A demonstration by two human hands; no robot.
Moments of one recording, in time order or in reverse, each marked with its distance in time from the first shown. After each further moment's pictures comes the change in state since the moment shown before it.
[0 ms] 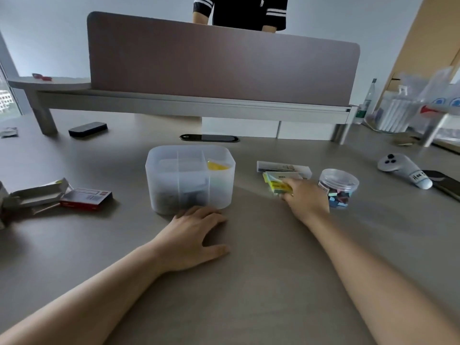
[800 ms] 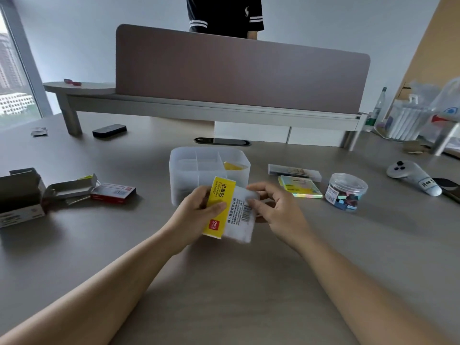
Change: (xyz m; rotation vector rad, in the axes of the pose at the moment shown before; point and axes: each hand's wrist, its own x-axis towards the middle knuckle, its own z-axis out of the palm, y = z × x) left_hand -0.009 0.002 -0.012 -1.222 0.396 -0.158; right_hand -0.064 -0.086 -0.033 1.115 -0.196 -0.135
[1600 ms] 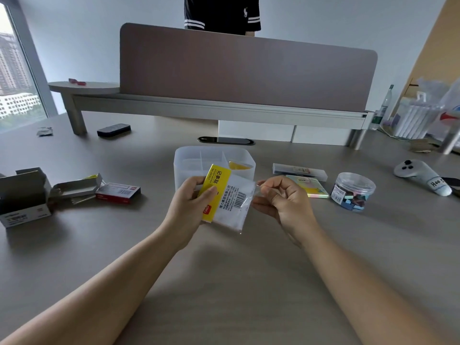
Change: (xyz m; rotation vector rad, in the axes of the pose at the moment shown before) left_hand 0.004 0.006 -0.006 -0.161 0.192 0.006; right_hand 0.008 -0.005 0.002 0.483 0.104 0.112
